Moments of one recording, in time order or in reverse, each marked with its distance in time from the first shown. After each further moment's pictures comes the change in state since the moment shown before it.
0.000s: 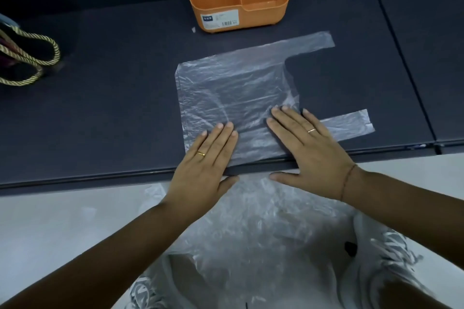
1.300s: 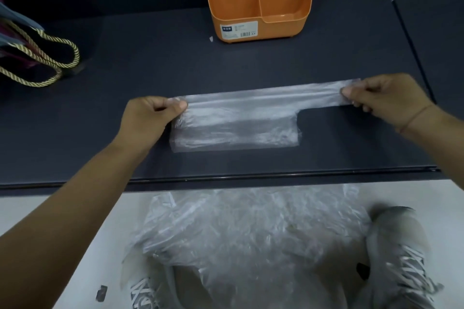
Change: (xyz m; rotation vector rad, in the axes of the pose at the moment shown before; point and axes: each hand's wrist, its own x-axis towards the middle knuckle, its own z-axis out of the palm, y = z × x) left_hand 0.042 -0.108 -0.055 -1.026 0.216 -0.878; right_hand 0.047 0.101 -0.056 0.851 0.180 0.701
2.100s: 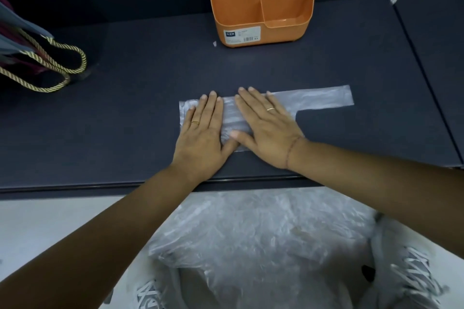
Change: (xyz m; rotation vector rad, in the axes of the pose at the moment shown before) left_hand -0.024 -0.021 0.065 0.880 -0.181 0.484; right_hand -0.031 -0.061 0.150 -0.793 -0.276 -0.591
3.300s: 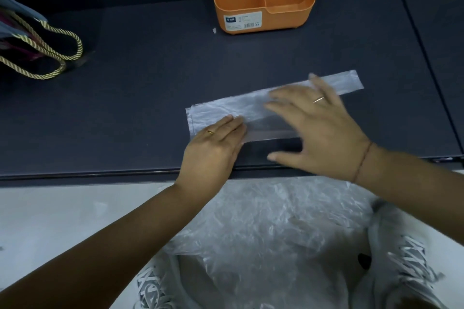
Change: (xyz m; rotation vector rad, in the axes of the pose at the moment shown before) left_hand -0.036 0.024 0.007 -0.048 0.397 0.286; right_hand -0.069 0.027 -0.040 -0.021 0.266 -0.168
